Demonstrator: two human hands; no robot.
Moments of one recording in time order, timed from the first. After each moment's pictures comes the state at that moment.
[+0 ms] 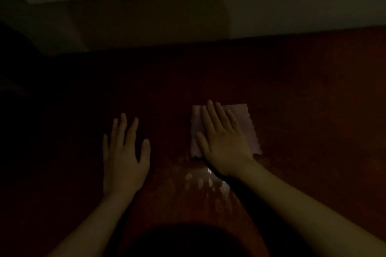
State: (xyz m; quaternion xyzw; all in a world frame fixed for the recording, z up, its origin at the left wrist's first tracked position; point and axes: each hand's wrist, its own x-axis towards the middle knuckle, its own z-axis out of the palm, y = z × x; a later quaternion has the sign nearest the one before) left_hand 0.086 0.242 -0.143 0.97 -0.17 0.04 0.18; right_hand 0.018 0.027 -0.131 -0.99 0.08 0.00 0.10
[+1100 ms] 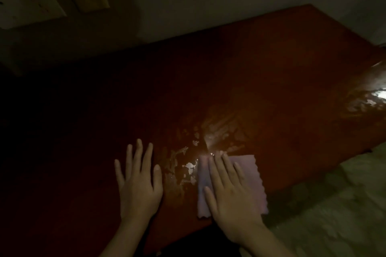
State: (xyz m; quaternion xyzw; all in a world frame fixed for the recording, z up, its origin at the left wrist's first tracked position) left_hand -0.062 0.288 -0.140 0.95 -0.28 0.00 0.14; right_hand -0.218 0.146 -0.142 -0.96 0.25 0.00 0.08
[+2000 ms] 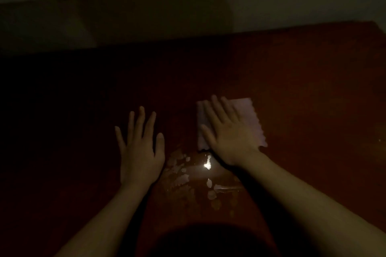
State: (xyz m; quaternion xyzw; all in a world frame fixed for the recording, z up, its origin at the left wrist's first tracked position) left_hand 0.006 0.075 -0.139 0.97 -0.21 0.02 0.13; right_hand -0.057 -0.131 -0.133 -0.99 0.08 0.02 0.10
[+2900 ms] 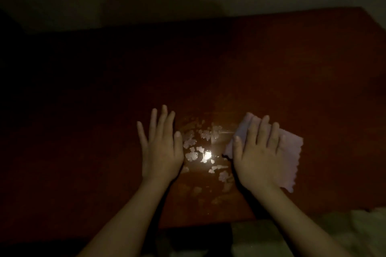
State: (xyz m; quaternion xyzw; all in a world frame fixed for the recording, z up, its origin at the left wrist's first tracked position) left_hand -0.103 0.104 -0.133 0.95 -0.23 0.05 0.19; right_hand -0.210 -0.060 -0.132 -0.94 0.33 -0.01 0.11
